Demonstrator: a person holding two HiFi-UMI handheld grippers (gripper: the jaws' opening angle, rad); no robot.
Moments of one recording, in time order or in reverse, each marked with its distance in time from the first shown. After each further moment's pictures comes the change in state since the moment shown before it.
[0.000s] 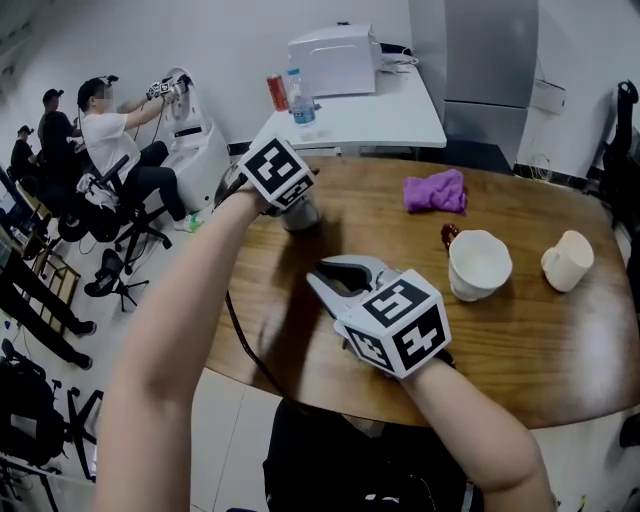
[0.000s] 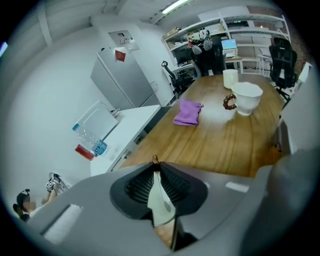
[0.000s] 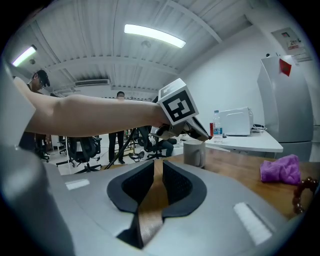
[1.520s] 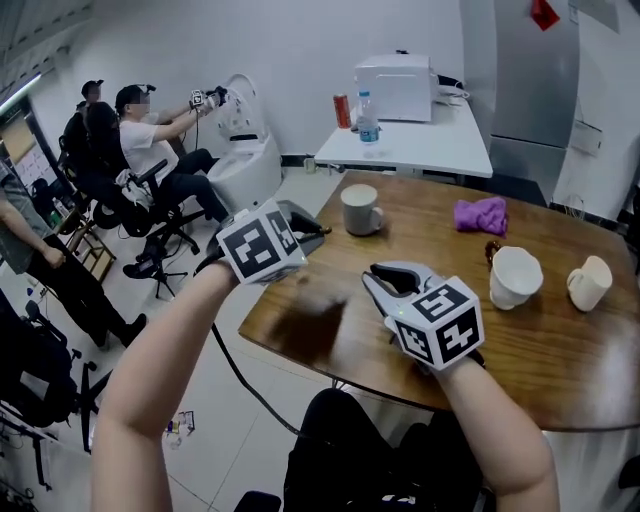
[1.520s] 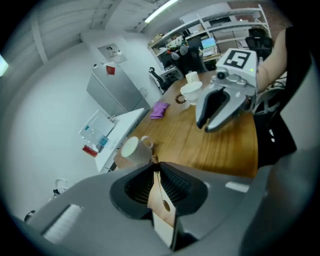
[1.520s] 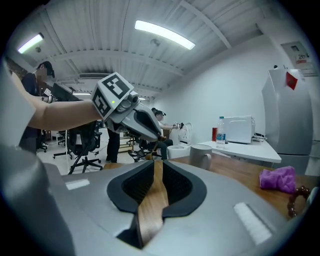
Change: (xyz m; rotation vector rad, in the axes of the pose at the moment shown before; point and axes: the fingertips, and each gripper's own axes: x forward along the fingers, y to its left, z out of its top) left arm -0.149 -0.084 -0.093 0.132 -0.037 -0.025; right arm 0.000 0.029 0.003 -0.089 0.013 -0.027
